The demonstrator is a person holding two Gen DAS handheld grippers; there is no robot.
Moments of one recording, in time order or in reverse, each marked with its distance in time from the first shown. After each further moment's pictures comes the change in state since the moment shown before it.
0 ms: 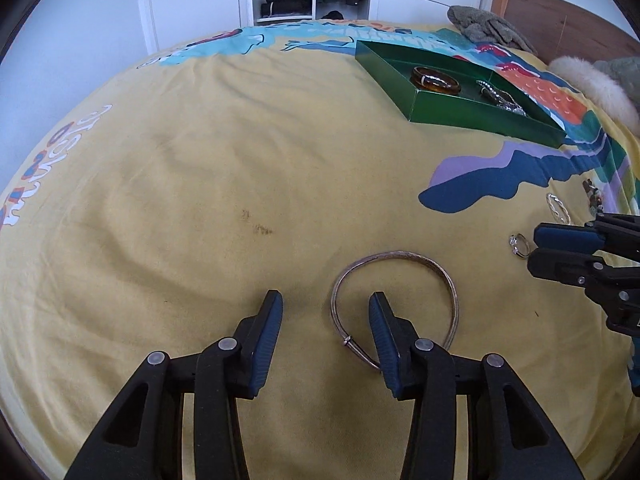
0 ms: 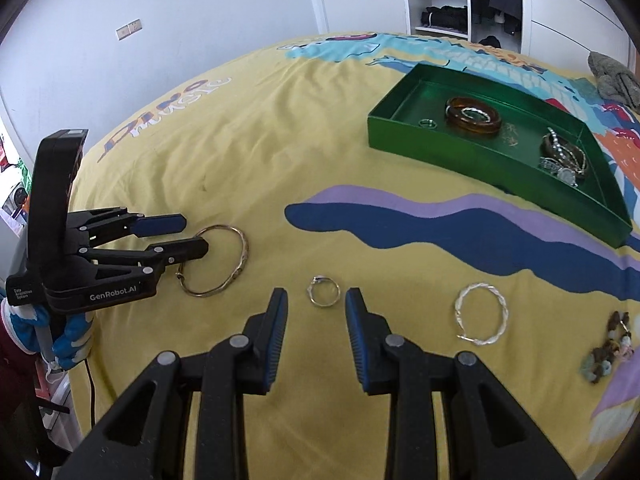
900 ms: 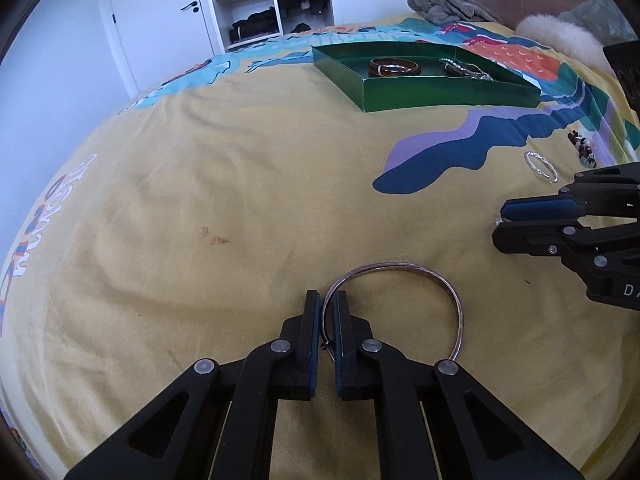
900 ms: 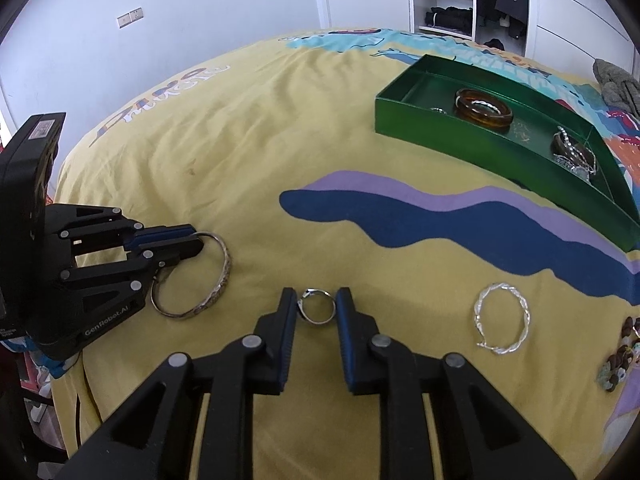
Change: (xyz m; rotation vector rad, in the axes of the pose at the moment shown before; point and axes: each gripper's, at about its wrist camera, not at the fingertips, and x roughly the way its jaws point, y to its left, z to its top) left arm -0.002 -0.026 -0.009 0.162 -0.047 0.051; right arm 0.016 0.005 -0.005 -0.028 -0.002 -0.032
